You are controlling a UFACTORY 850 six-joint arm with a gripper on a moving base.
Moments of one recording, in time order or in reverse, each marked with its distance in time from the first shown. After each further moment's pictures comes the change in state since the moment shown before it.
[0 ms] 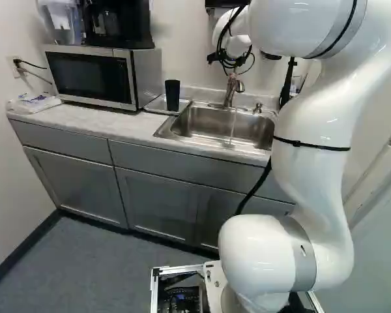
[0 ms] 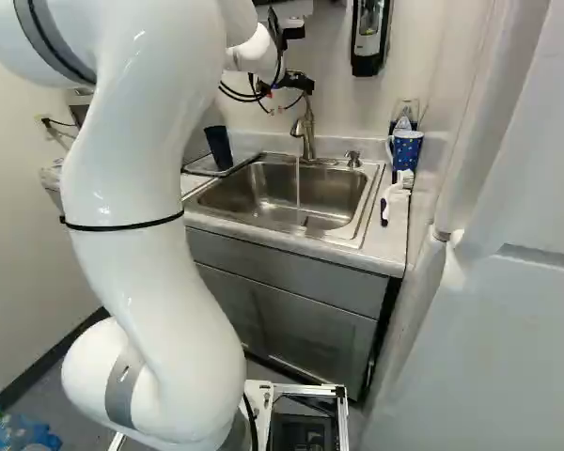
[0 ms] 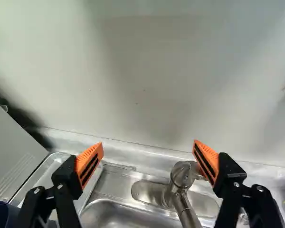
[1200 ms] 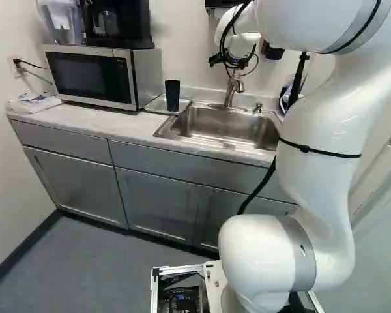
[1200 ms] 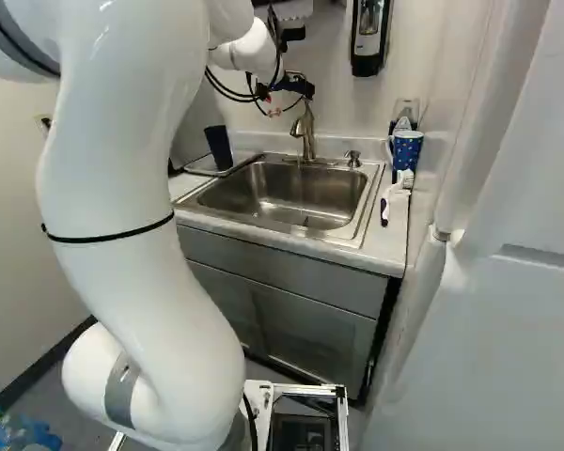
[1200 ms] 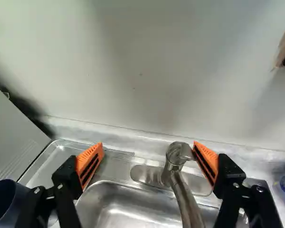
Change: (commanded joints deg) arm -0.6 4.4 5.1 0.0 -1.9 0.0
